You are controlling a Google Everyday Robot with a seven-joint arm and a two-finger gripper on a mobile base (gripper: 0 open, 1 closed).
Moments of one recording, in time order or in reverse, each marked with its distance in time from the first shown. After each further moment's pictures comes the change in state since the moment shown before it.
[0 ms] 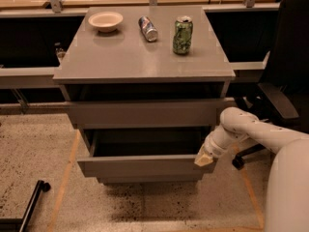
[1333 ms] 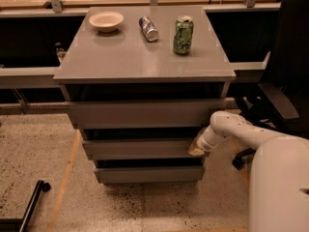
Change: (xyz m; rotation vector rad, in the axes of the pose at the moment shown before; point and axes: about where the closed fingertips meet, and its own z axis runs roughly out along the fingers) arm -0.017 -0.080 0.037 0.213 -0.014 -0.092
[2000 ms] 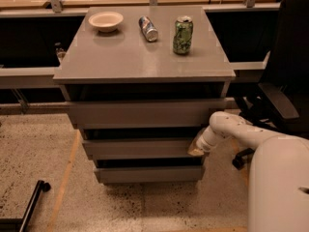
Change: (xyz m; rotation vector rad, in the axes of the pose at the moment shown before) arm 0.000 0.003 0.005 -0.009 0.000 -0.001
